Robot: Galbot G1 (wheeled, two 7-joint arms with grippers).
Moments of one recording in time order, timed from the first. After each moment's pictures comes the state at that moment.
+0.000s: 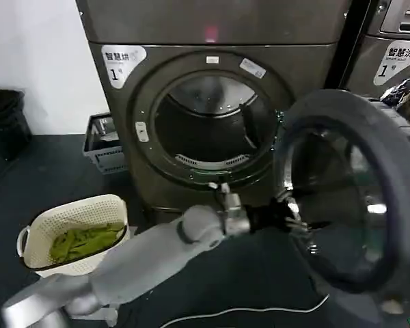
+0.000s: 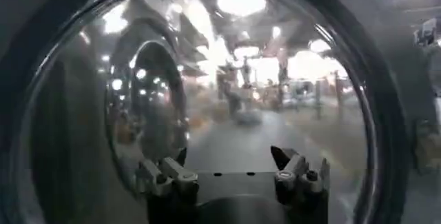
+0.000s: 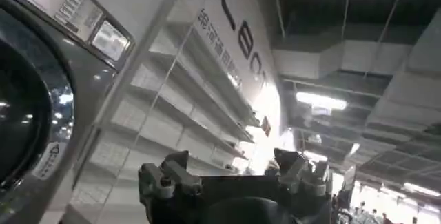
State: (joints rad) left arm 0.25 -1.30 0.64 -1.53 -0.78 -0.01 0.39; right arm -1.59 1.30 1.97 2.04 0.28 -0.16 -0.01
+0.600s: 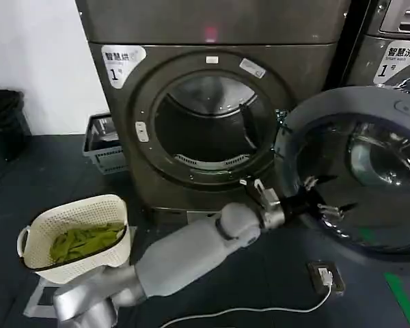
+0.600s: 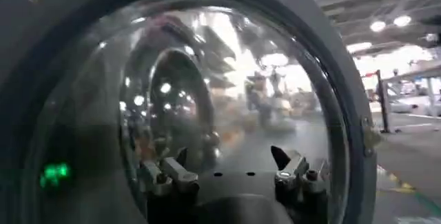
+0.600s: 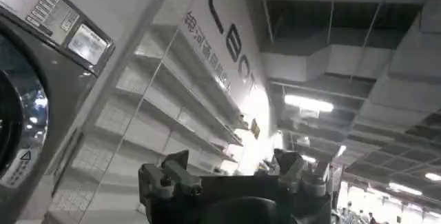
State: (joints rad) left arm 0.23 -1.51 0.63 -1.34 -0.67 -0.09 0.23; right arm -1.62 1.31 2.02 2.04 0.32 -0.16 -0.01
